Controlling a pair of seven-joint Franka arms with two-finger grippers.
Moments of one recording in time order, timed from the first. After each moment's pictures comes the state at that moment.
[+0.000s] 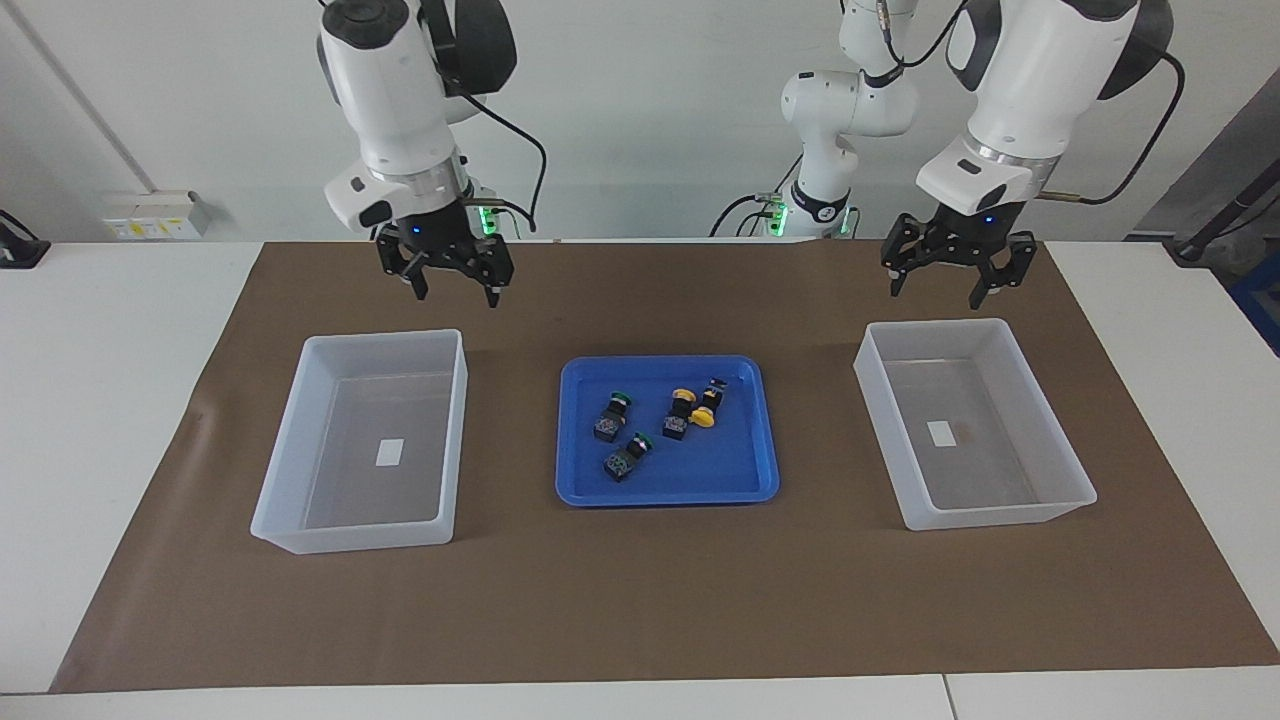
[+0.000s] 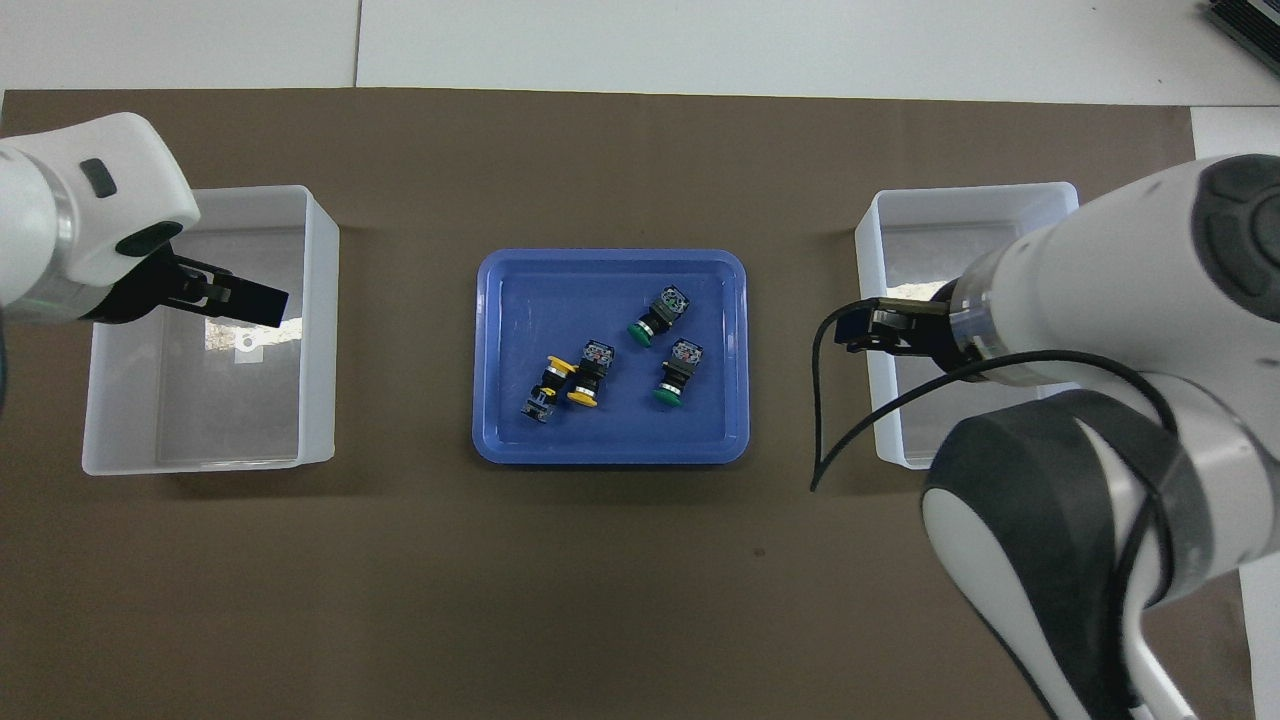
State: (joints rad) left arm -0.26 -0.01 0.03 -1.67 0.02 1.76 0.10; right arm 0.45 0.01 -0.13 -1.77 0.02 1.83 0.52
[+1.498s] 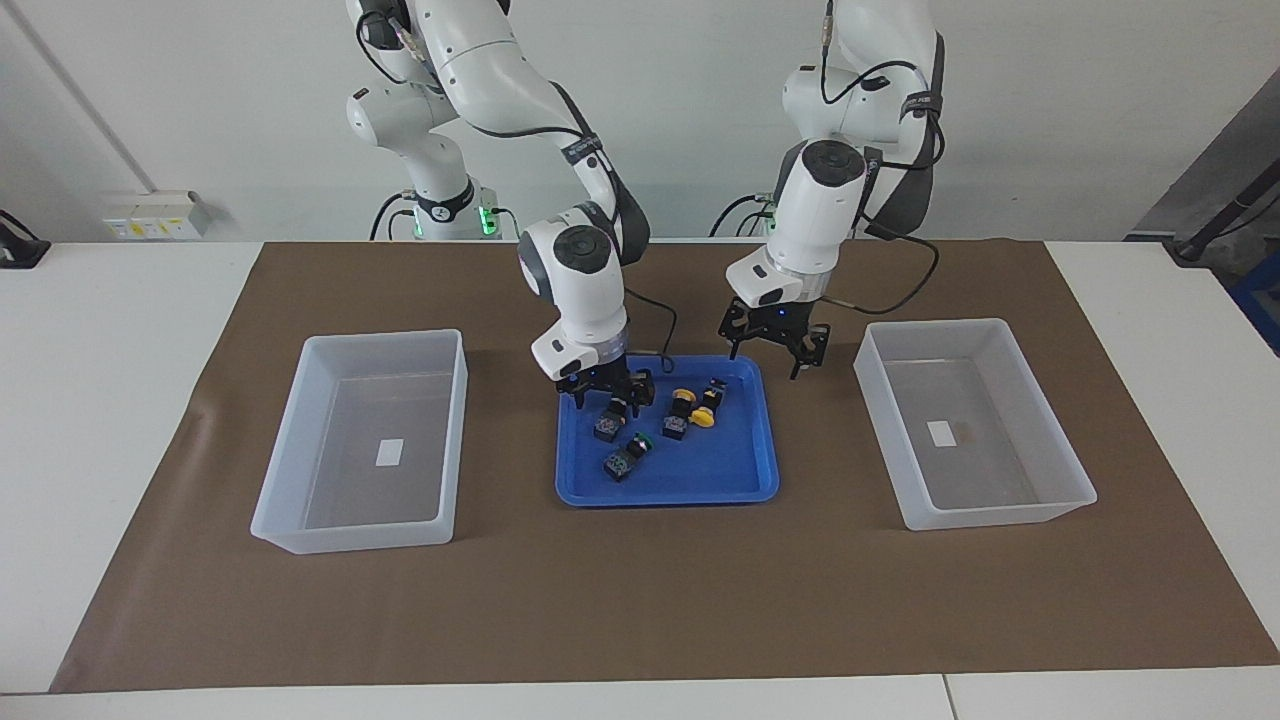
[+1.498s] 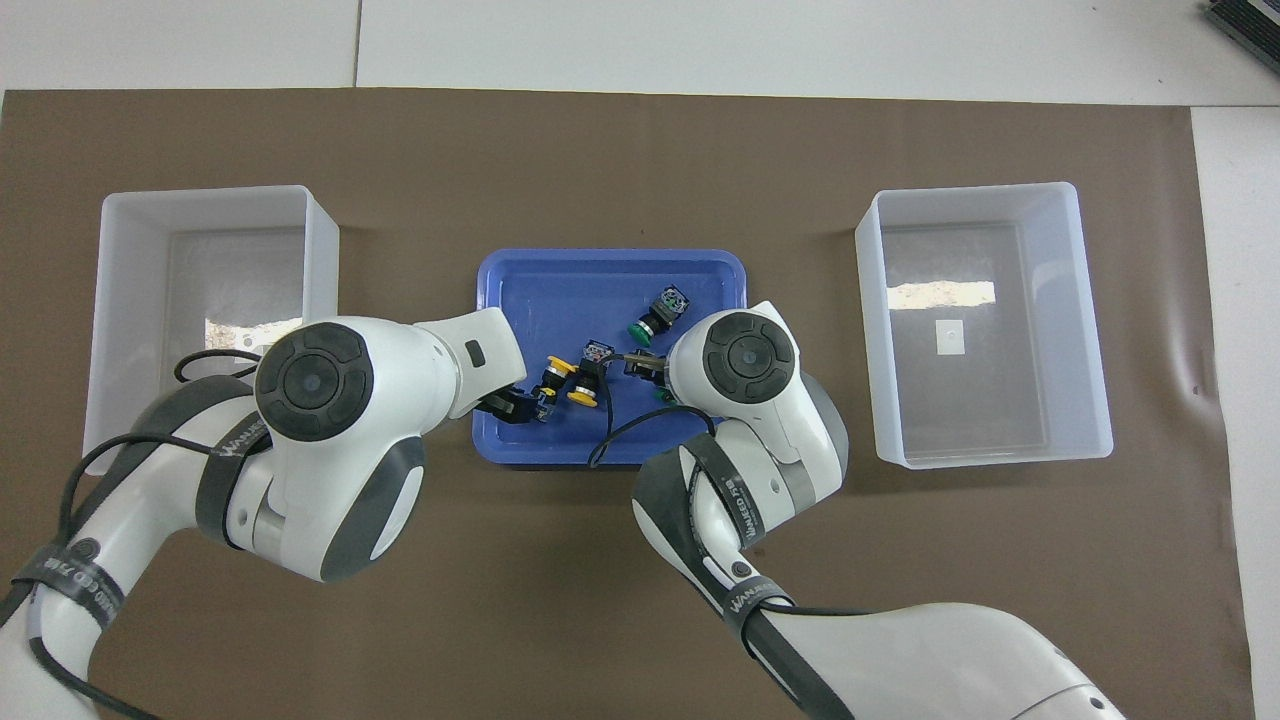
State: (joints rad) left arm -0.52 0.04 0.02 -2.15 -0.02 2.34 0.00; right arm 0.66 0.41 -0.13 -1.91 0.09 2.41 0.74
